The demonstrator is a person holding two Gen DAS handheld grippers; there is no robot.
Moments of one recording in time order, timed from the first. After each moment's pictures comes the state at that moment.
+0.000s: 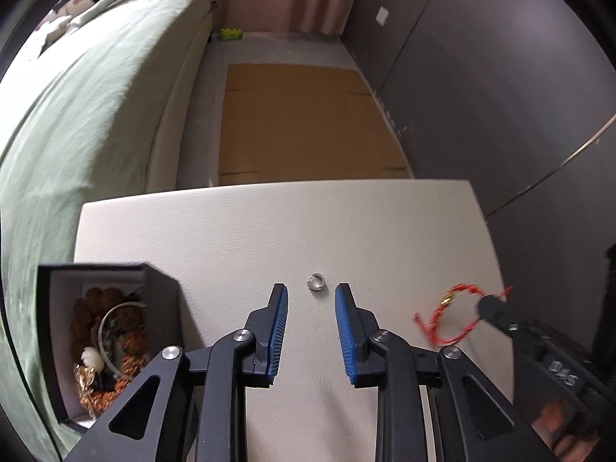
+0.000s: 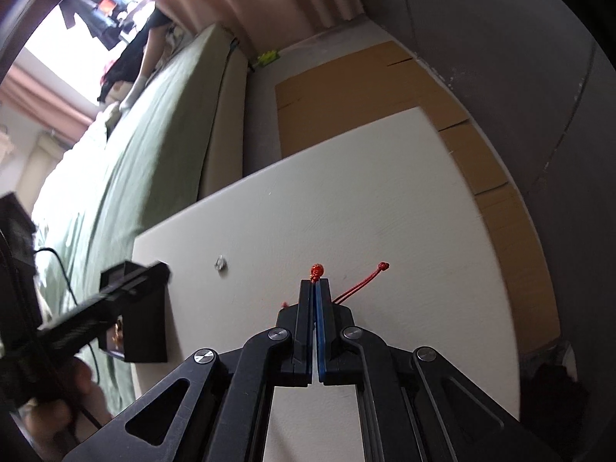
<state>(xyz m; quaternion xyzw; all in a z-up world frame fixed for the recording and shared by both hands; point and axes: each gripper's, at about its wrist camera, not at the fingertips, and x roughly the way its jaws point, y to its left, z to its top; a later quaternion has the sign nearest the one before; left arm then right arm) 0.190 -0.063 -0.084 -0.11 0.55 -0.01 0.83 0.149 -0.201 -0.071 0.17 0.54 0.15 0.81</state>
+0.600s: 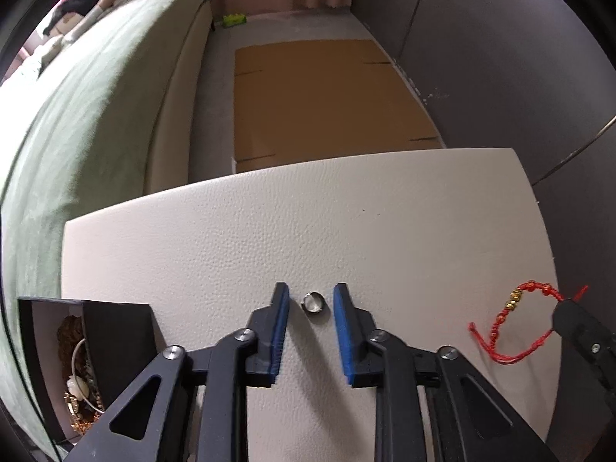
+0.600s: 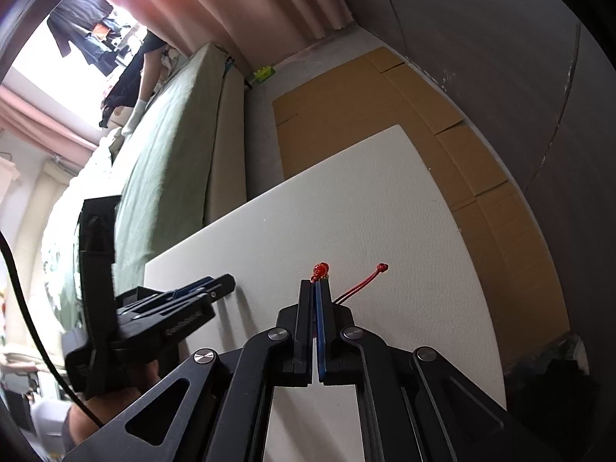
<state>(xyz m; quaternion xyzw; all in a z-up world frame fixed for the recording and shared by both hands) 0.224 -0.091 -0.125 -0.04 0.58 0.03 0.81 0.157 -0.208 -0.069 0.20 0.53 0.14 0.81</state>
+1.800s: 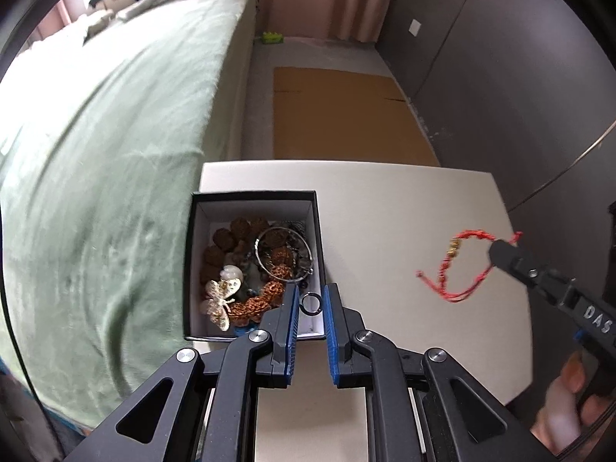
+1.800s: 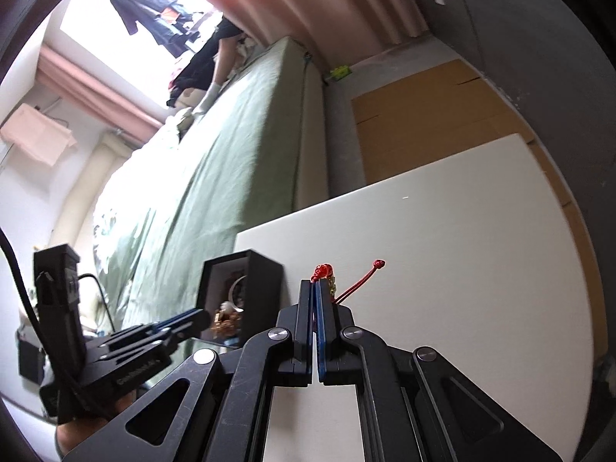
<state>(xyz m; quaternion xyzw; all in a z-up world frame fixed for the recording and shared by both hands) 0.099 0.010 -0.039 -0.11 0.54 0.03 0.83 0.117 -0.129 -0.031 0.20 0.49 0.27 0.80</state>
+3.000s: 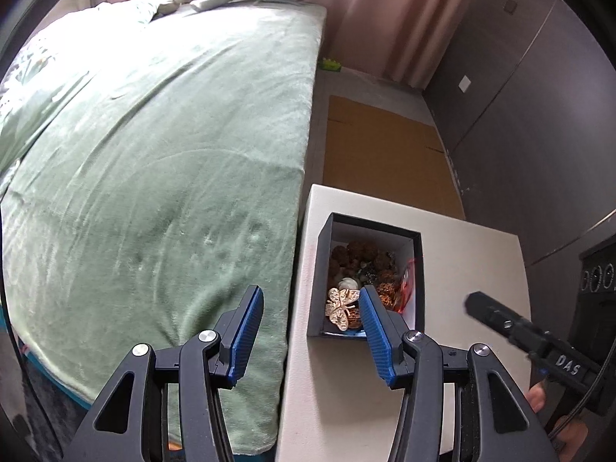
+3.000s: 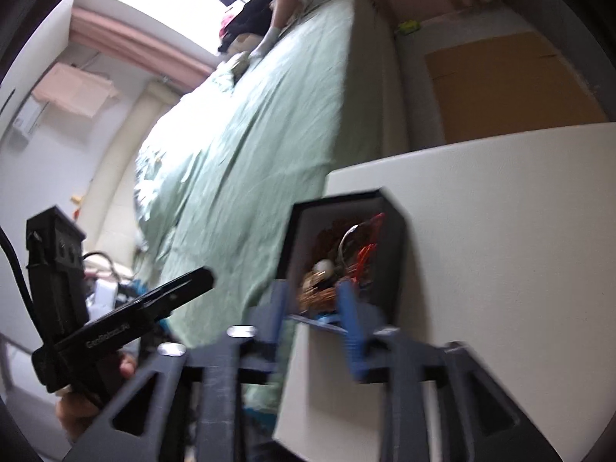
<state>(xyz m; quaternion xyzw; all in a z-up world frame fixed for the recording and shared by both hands) 0.046 0.106 -0.008 -0.18 0.49 0.11 0.85 0.099 -0.036 -0.037 0.18 0.52 0.36 0.75</state>
